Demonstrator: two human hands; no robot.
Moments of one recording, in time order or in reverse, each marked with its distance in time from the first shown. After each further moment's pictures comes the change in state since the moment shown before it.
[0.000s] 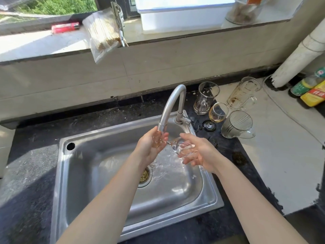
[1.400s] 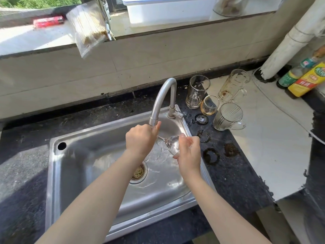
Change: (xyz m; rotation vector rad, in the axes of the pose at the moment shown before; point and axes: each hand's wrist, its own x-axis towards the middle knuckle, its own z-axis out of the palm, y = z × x) left_hand -0.007 0.000 0.005 1.791 0.455 0.682; right_hand -0.009 0.051 0.050 0.024 0.578 -0.467
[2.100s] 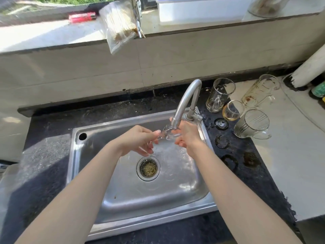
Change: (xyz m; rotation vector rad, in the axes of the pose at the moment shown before) left_hand 0.001 -0.071 -0.056 -0.777 -0.730 -0.179; right_hand 0.058 -0.039 0.054 0.001 -0.346 0.365
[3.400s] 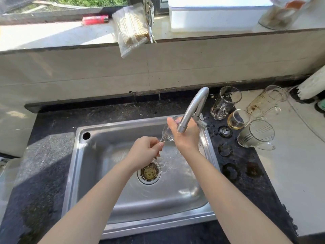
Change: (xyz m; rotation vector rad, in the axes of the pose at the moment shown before) left_hand -0.007 -0.018 0.032 0.238 0.365 0.208; right_hand -0.003 -0.006 0.025 -0.320 0.226 -0.553
